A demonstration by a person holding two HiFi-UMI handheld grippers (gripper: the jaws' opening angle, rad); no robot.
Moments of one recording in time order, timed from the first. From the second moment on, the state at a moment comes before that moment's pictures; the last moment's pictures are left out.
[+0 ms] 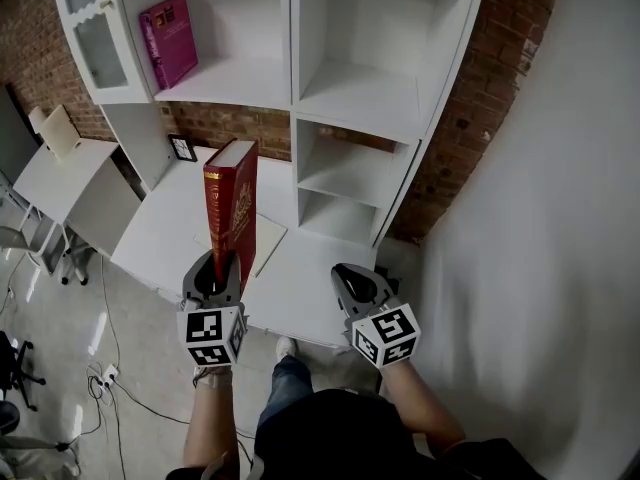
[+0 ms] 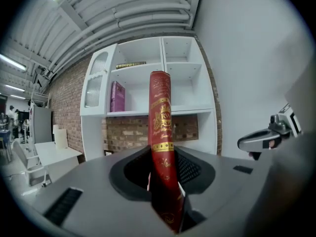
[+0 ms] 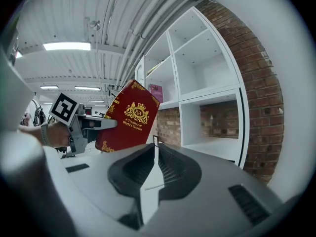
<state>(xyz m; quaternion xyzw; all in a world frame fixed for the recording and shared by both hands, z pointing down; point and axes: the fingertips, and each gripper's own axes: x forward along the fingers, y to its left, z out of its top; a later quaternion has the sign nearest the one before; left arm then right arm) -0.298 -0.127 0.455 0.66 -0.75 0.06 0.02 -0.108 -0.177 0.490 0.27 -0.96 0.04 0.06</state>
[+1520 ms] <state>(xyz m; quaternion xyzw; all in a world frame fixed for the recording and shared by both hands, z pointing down) -0.324 -0.100 0.541 0.64 -0.76 0.11 0.10 -0.143 -0.154 0.528 0.24 -0.96 0.04 0.11</state>
